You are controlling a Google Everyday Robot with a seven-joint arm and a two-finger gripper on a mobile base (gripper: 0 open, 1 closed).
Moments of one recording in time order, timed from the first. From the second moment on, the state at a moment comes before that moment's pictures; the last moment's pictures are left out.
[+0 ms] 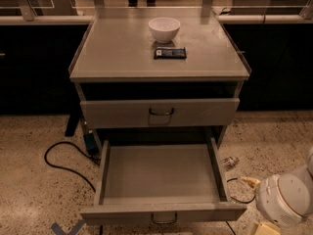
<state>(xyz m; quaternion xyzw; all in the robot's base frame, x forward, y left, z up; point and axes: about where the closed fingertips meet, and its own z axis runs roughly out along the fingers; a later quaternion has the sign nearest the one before) 0.318 -0.217 0.668 -0.58 0.78 0.16 0.15</state>
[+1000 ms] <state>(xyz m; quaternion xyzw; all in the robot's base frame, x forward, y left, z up) 0.225 -0.217 0.502 -0.55 0.77 0.31 0.12</state>
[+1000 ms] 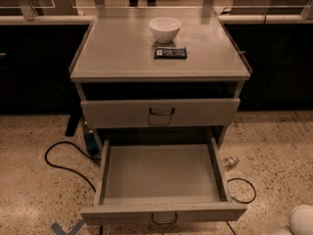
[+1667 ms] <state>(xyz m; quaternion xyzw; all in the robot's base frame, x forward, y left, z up) 0.213 -0.207 0.481 -0.54 0.76 0.34 0.11</state>
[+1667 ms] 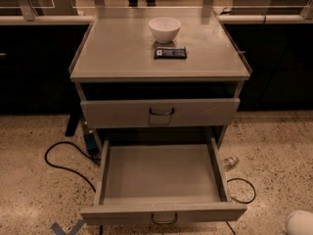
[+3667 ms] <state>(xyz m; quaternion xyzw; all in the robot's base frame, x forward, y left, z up) 0.290 -0.177 0.429 -0.55 0.76 0.29 0.16</state>
